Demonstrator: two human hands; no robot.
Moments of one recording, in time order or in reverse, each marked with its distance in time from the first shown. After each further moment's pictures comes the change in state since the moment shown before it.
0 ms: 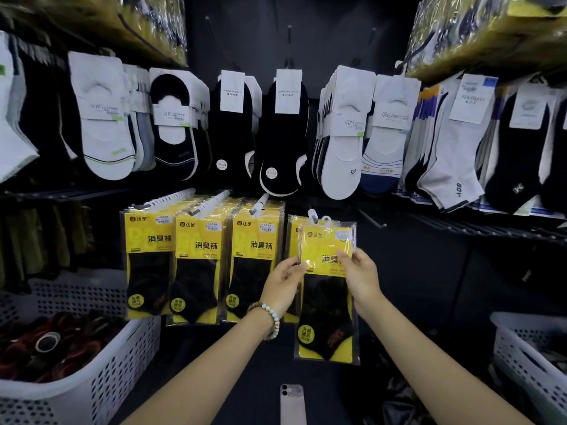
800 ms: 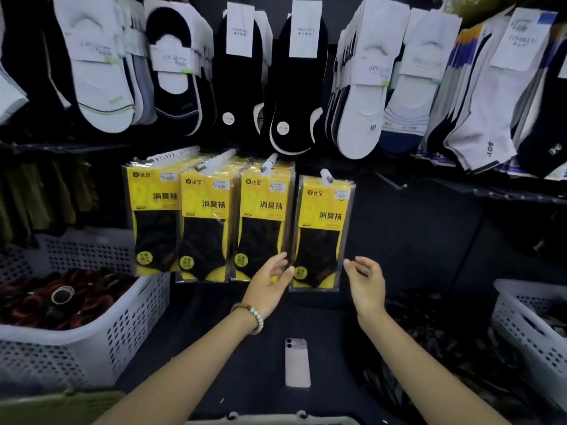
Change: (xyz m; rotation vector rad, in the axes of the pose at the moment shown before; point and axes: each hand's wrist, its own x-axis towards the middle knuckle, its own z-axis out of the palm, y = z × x) left_hand -0.029 -0.070 -0.037 0.257 -0.010 0.049; right_hand -0.035 0.079 -0.011 -0.138 0.210 0.102
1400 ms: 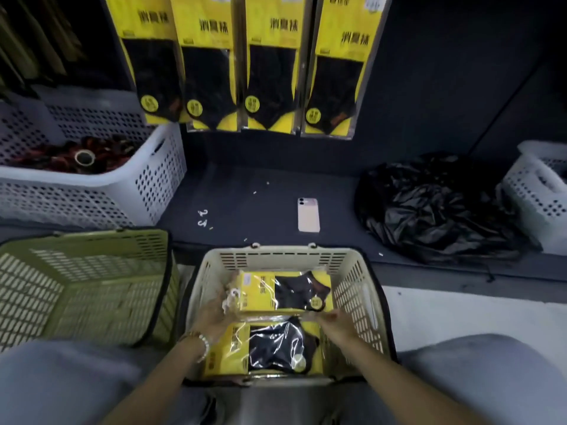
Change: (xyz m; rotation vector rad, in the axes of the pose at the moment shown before) left_hand -0.291 -0.208 -0.020 0.331 -0.096 -0.778; right_hand -0.247 0.238 -0.097 -0.660 -0.512 0.674
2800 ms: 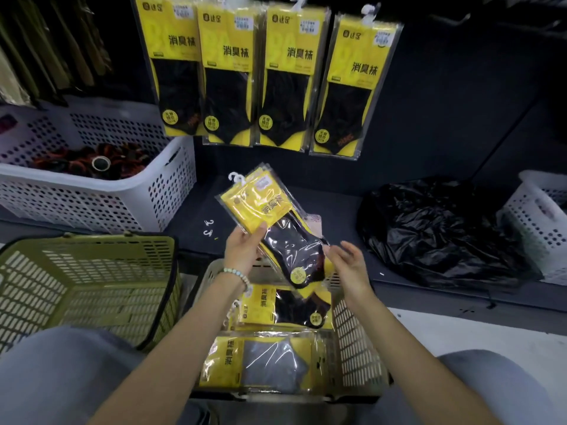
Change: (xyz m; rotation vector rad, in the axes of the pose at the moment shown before) left_hand -0.004 0.160 -0.039 -0.899 0.098 0.231; right_hand -0.012 -0.119 -0.054 0.728 0.057 -0.304
